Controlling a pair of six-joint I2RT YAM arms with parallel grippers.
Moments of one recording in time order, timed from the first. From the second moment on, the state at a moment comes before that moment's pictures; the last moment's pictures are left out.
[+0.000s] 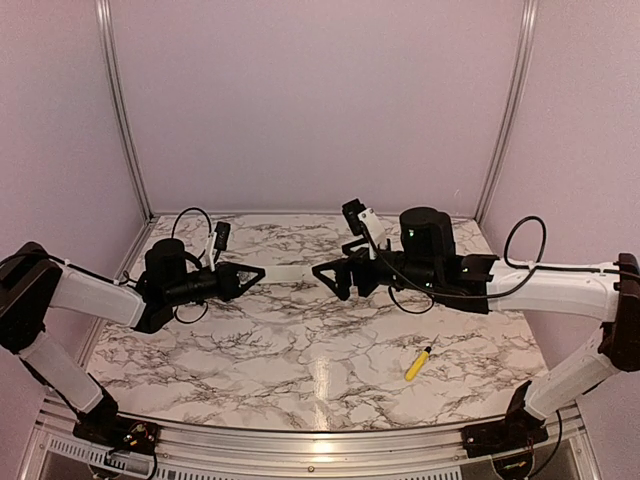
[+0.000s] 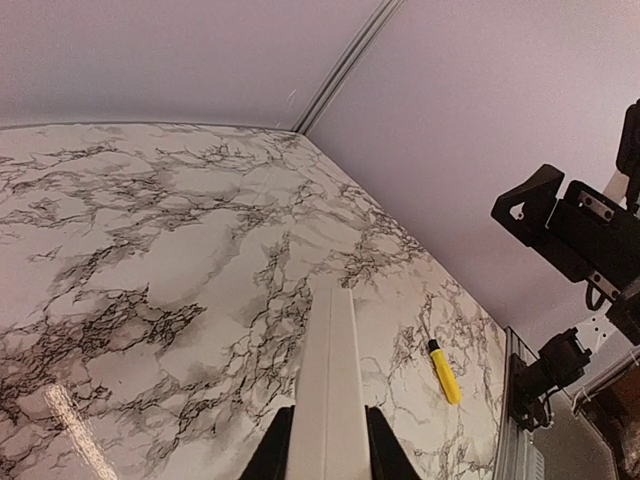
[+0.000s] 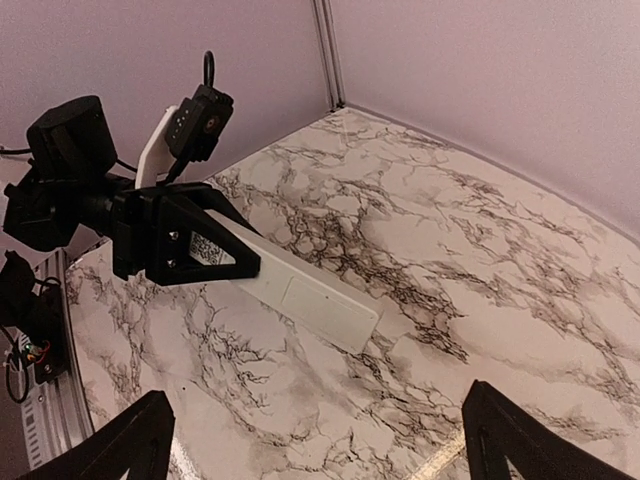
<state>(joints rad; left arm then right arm) -0.55 1.54 0.56 0.82 0.50 -0.51 0.89 1.41 0.95 0.14 -0.11 0.16</state>
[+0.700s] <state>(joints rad) -0.56 1.56 0.56 0.92 0.55 -0.61 0.89 1.41 0.95 0.12 -0.20 0.29</state>
